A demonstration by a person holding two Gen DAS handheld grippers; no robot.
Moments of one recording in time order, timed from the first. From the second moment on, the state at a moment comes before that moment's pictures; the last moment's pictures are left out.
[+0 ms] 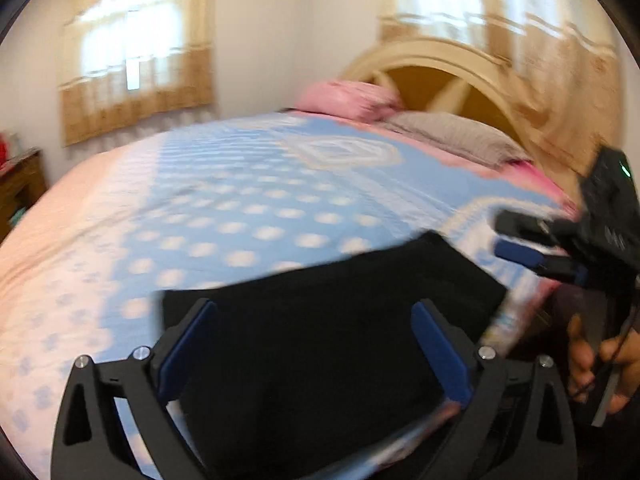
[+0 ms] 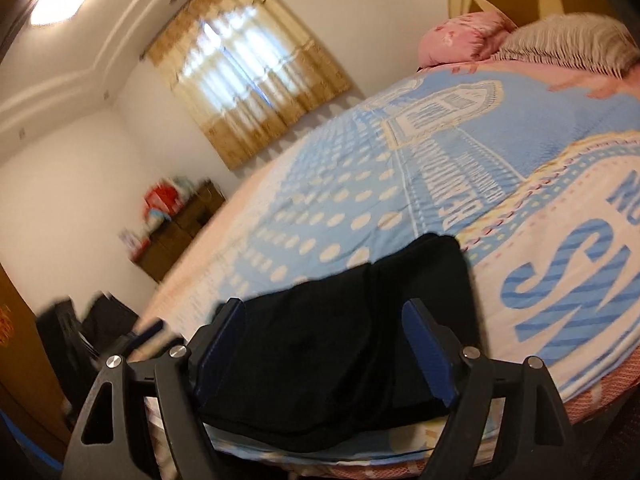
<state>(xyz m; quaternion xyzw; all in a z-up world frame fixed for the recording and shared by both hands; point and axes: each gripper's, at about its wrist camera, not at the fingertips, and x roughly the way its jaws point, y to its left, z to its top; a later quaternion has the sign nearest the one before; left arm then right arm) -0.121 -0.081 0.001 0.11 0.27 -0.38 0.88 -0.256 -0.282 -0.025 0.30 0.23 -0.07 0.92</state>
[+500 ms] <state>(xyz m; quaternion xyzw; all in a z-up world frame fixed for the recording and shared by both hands) -0.066 -0.012 -0.032 0.03 0.36 -0.21 0.91 -0.225 -0.217 -0.066 0.09 0.34 -0.11 0.93</state>
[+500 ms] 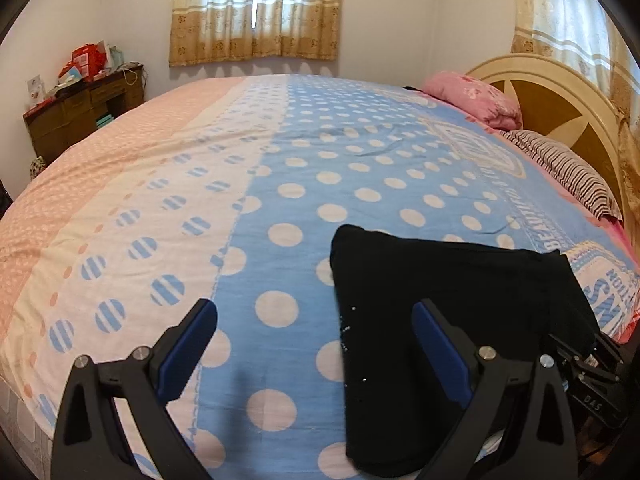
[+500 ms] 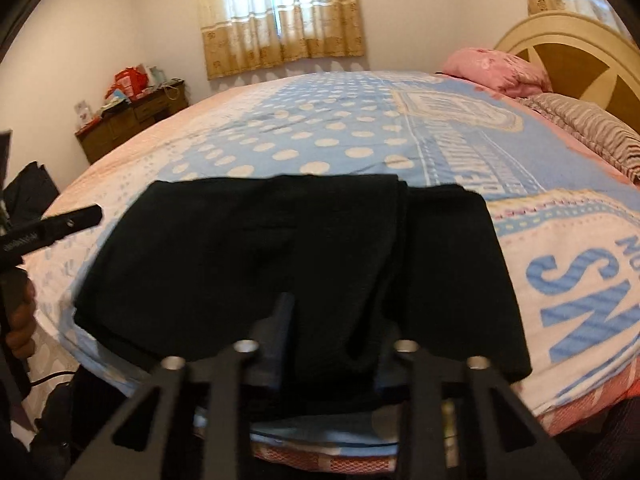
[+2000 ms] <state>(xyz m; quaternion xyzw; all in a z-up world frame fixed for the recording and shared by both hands) -0.070 -0.075 -0.069 0.07 0.41 -0.25 0.87 -0.250 -0.306 -0.060 0.18 0.30 -0.18 0.92</state>
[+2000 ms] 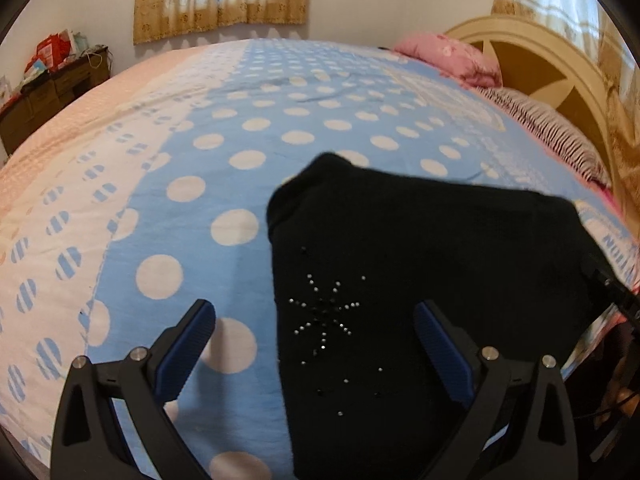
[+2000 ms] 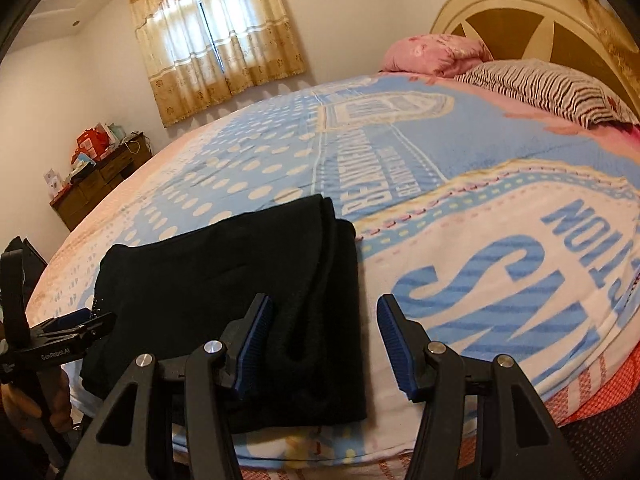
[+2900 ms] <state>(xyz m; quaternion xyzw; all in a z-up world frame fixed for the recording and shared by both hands) -0.090 -0.057 -0.084 0.06 0.43 -0.24 0.87 -0.021 -0.146 -0.072 0.05 0.40 0.12 0.91</state>
